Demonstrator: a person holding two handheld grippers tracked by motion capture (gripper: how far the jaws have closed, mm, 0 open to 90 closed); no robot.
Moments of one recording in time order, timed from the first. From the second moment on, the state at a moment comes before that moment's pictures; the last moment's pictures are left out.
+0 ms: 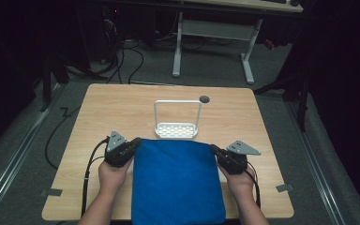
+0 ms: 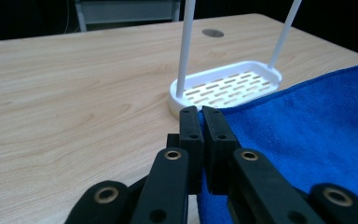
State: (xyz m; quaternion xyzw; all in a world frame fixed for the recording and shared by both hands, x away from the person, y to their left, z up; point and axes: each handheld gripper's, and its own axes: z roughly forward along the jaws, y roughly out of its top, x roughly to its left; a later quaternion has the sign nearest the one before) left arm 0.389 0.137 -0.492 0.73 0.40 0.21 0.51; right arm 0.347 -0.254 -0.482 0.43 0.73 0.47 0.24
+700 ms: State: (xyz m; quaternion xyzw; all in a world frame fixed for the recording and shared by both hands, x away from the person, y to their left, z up) left arm 0.353 0.138 -0.433 0.69 0.35 0.25 0.58; right arm 0.314 -0.260 -0.424 0.39 0.69 0.54 0.29
